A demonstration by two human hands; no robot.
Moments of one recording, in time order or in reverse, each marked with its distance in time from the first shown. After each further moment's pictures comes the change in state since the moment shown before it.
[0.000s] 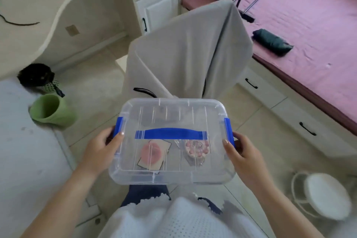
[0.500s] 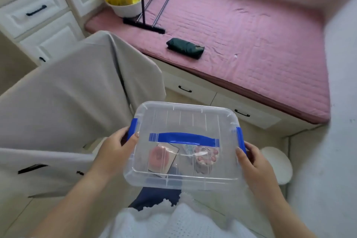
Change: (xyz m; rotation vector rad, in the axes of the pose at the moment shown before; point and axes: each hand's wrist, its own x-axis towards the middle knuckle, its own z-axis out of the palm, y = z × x) left_hand 0.101 0.160 0.225 0.093 -0.415 0.316; right_hand 0.028 0.096 -0.165 0.169 0.498 0.206
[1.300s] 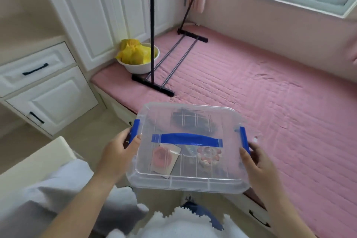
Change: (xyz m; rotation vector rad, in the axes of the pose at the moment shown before) left_hand 0.427 0.172 0.022 -0.005 0.258 0.075; right_hand 0.486 -0.189 0.006 -0.050 -0.018 -0.223
